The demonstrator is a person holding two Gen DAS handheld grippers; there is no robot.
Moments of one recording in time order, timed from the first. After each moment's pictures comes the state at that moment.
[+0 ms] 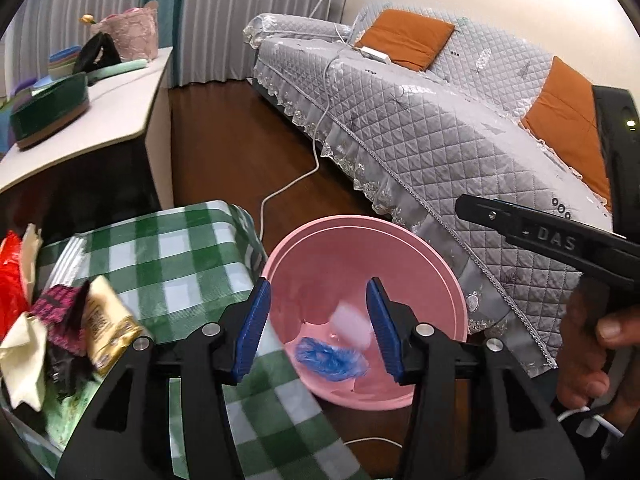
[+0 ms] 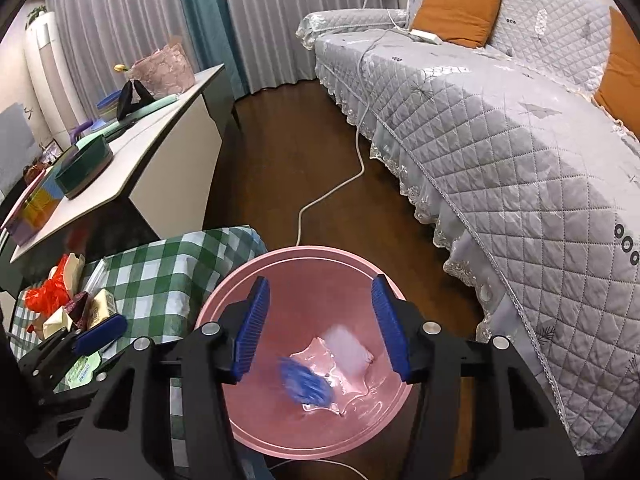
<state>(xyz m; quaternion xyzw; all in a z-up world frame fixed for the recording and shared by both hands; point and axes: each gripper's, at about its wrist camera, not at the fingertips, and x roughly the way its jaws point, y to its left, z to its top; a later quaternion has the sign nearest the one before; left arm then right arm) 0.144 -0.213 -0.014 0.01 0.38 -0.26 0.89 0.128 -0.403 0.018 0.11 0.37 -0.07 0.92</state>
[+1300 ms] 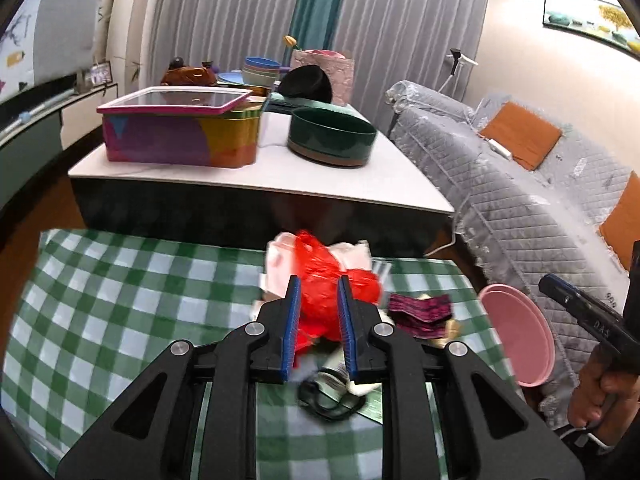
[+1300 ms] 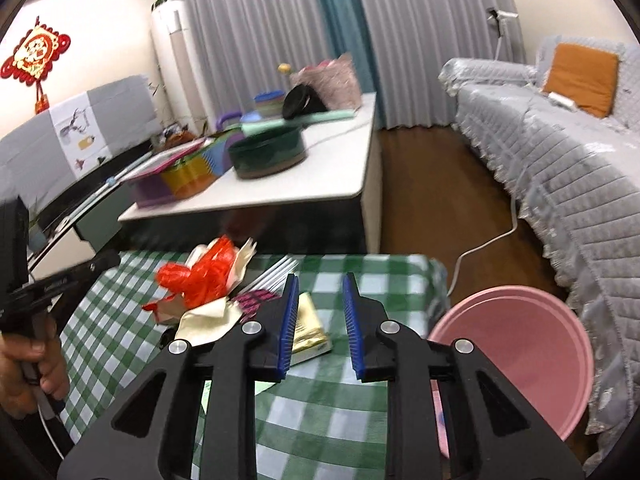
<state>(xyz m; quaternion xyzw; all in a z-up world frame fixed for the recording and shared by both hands) 0.129 0.086 0.036 -0.09 0.32 -0.07 0.94 0.120 -0.203 0.038 0.07 0.29 0.14 0.94</state>
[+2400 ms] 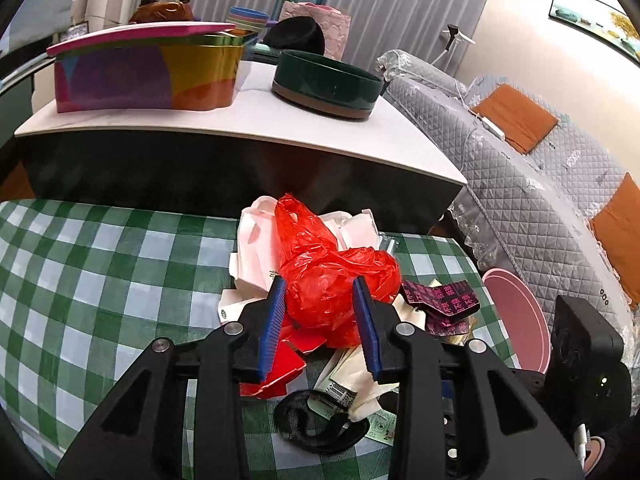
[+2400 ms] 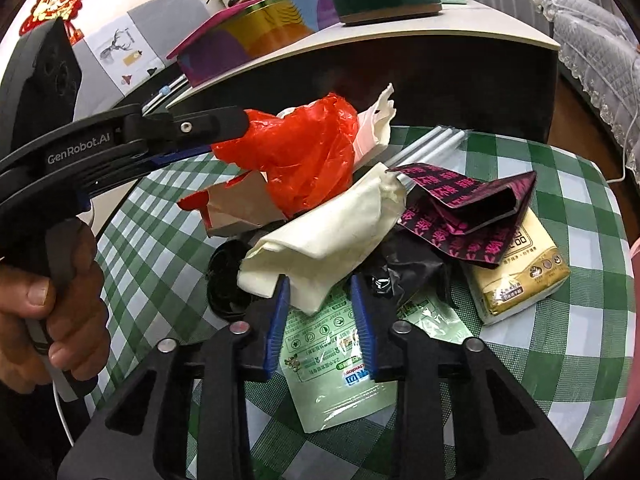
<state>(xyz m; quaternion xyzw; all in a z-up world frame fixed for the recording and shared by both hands) 0.178 0.079 -0.010 -0.11 0.37 -0.12 0.91 0.160 -0.071 -0.062 0.05 0.43 0.28 0.86</state>
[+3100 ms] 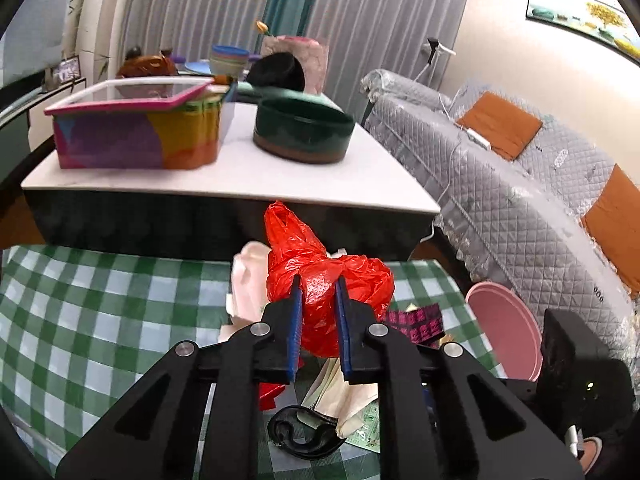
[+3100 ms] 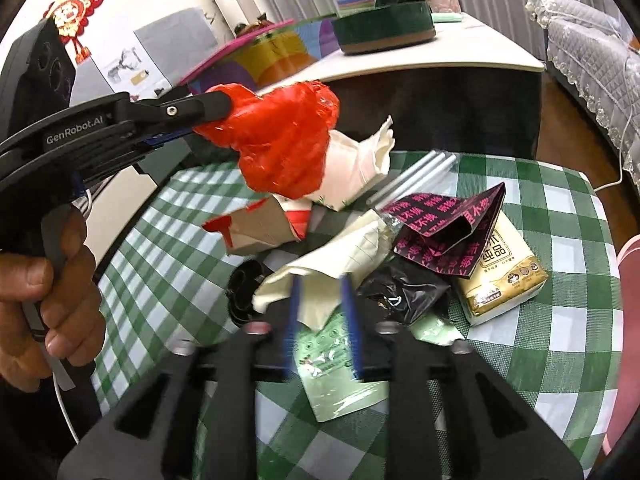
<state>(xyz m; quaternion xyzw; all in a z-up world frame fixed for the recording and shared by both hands) 0.164 0.075 0.035 -0.08 0.33 -0.13 0.93 0.145 -0.089 -0.040 0.08 0.40 0.29 0.87</state>
